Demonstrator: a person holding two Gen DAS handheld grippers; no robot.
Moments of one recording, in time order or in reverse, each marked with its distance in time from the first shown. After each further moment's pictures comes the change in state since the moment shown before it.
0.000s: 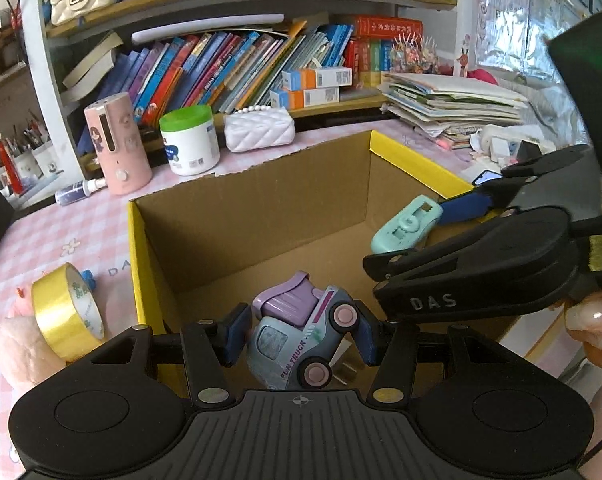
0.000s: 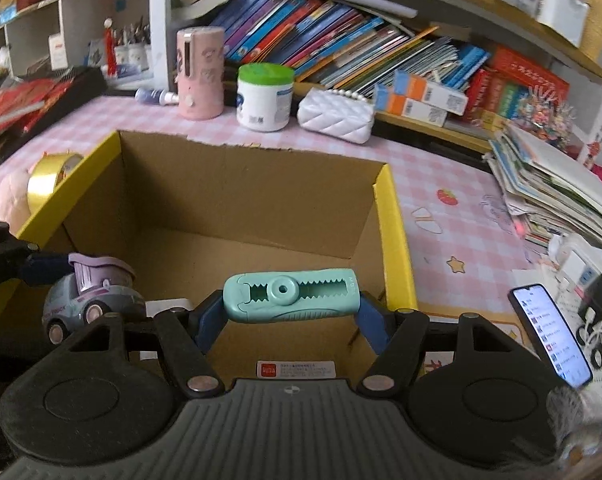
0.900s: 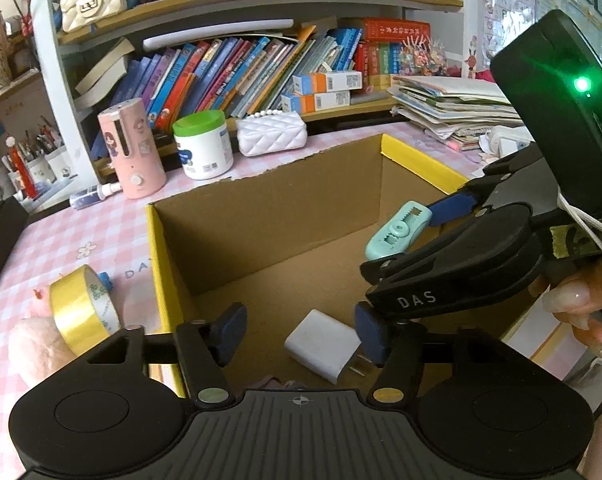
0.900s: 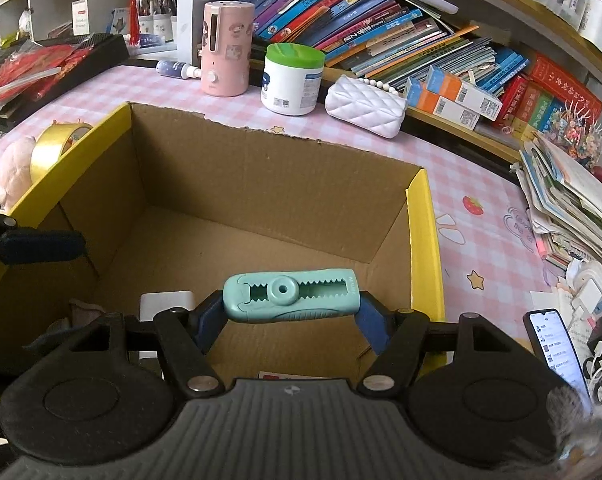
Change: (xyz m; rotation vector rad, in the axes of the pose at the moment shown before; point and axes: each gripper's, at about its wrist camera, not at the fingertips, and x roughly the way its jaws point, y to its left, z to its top) left arm -0.009 0.002 -0.001 0.000 -0.013 0.044; right arm 0.018 0.004 0.010 -0.078 0.044 0.032
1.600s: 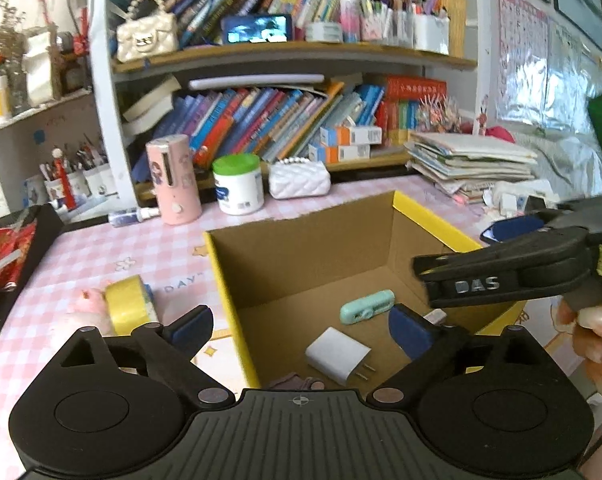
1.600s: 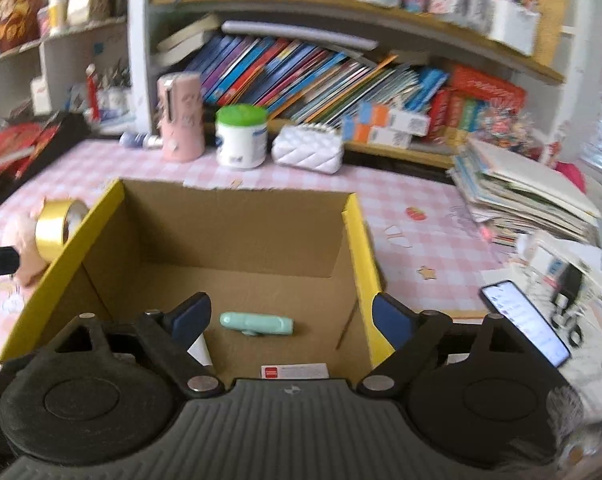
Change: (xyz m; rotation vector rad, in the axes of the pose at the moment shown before) left arm -0.066 0.016 -0.011 -0.081 -0.145 0.038; right arm -0.080 0.006 -0.022 0.212 -0.179 -0.138
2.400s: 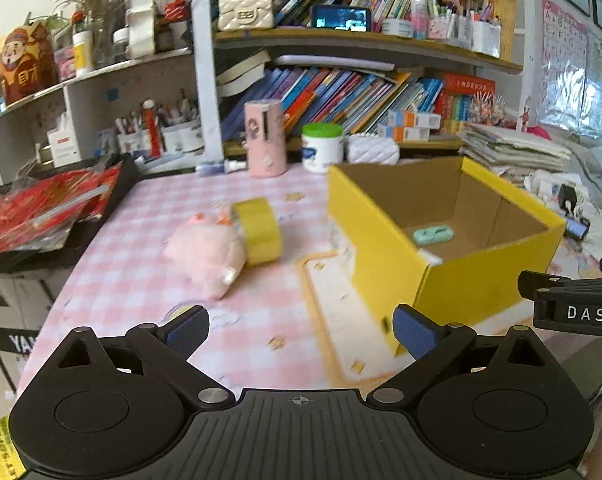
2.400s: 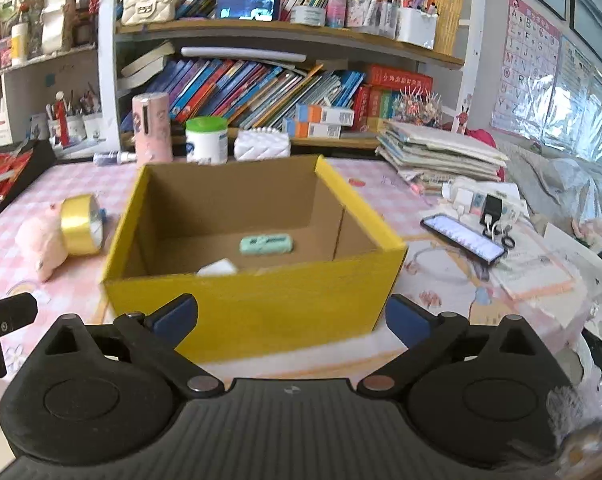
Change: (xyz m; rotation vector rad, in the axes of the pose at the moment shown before) left arm -0.083 0.093 -0.078 -0.077 0.046 0.096; right arm -0.100 0.105 -0.083 0.142 -0.029 -0.212
